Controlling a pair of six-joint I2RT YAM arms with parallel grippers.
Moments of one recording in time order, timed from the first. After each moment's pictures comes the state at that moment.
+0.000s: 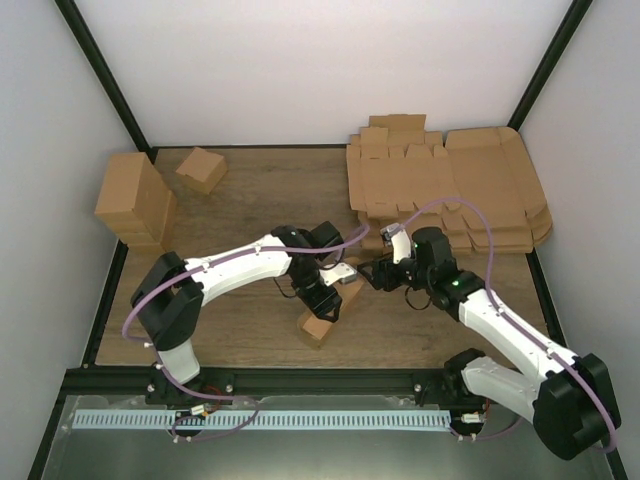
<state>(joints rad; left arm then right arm) -0.90 1.76 1.30 -0.98 0.43 0.01 0.46 1.00 0.58 -0.22 -0.41 0.24</state>
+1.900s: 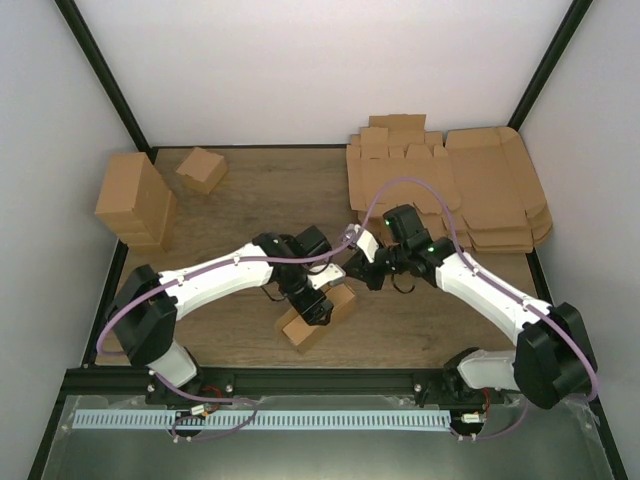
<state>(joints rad) -0.90 1.61 1.17 -0.94 0.35 0.02 0.54 1.29 0.87 -0.46 -0.67 -0.36</state>
